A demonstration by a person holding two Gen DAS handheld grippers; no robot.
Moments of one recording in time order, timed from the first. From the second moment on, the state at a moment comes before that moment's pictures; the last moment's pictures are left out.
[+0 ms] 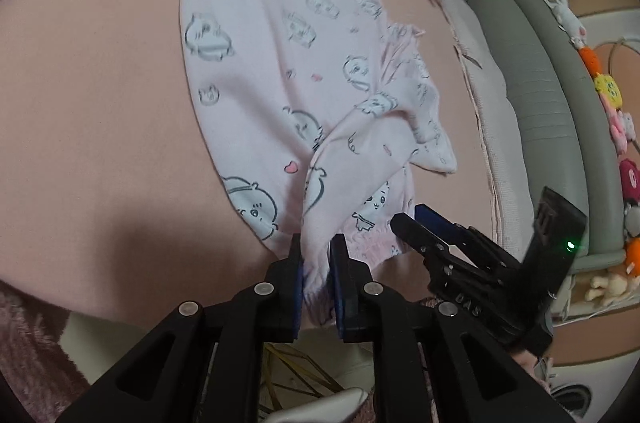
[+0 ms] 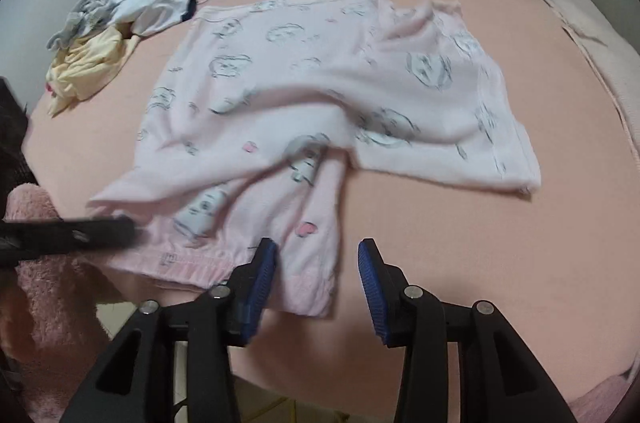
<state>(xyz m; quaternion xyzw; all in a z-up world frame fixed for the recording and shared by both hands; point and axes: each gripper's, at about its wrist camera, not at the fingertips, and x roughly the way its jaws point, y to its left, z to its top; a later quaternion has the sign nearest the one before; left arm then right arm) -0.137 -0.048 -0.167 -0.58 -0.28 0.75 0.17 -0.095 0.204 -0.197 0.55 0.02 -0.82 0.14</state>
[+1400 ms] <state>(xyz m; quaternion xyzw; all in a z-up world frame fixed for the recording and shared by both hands) -0.236 0.205 -0.161 -0.52 0.05 0.80 0.28 -0.136 0.381 -0.211 0.52 -0.19 -0.83 0.00</state>
